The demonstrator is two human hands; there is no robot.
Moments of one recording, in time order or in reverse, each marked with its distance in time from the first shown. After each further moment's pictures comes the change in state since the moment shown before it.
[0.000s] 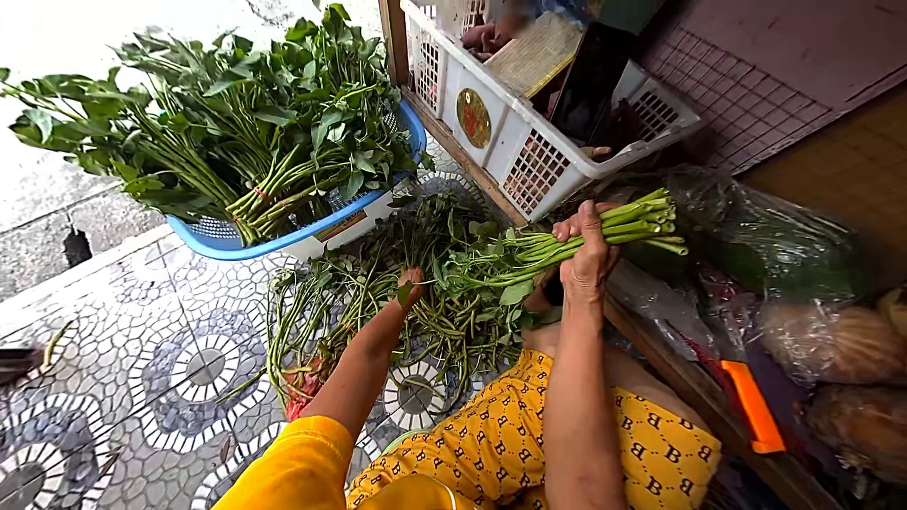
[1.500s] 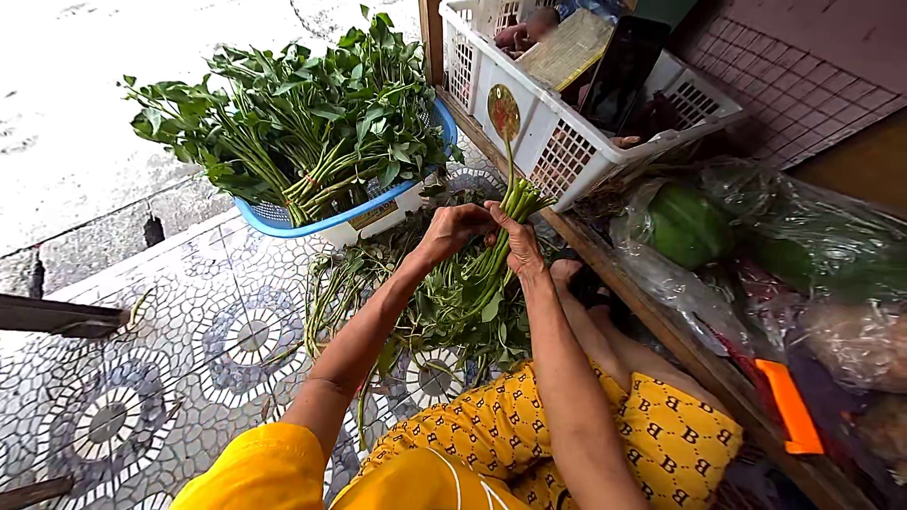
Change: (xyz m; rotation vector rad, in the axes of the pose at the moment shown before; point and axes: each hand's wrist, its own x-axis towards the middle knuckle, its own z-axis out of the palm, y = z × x) left_hand -0.152 0.074 -0.161 -0.574 0.364 0.831; right_hand -0.031 0.068 0.058 0.015 -0.222 0.693
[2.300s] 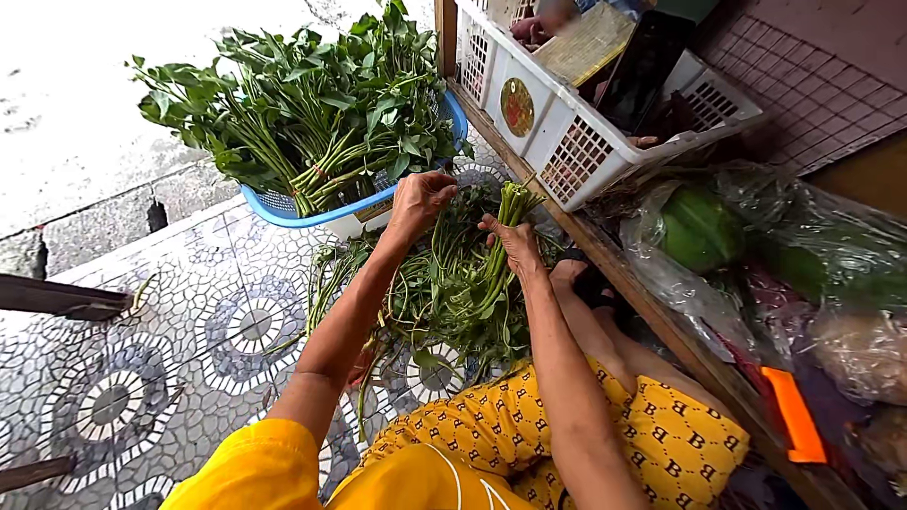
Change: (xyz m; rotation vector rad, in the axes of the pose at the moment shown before) left_hand -0.004 0.024 -0.063 0.228 0.204 -0.276; right_hand 0.002 0.013 0.011 -0.291 0.130 0.143
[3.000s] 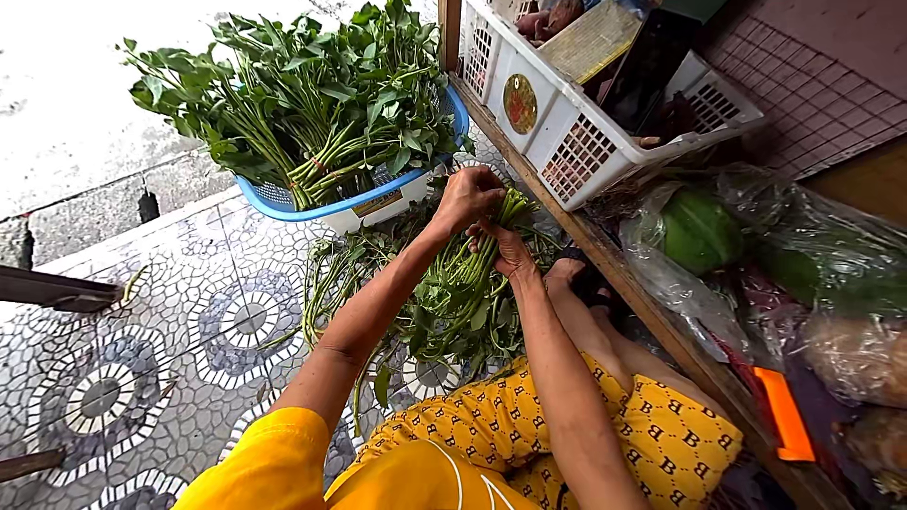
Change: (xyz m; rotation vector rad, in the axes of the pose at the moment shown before) left_hand 0.024 0.024 0.057 -0.326 -0.163 0.003; right_hand -0.009 0.008 0.004 0.397 -0.387 0.066
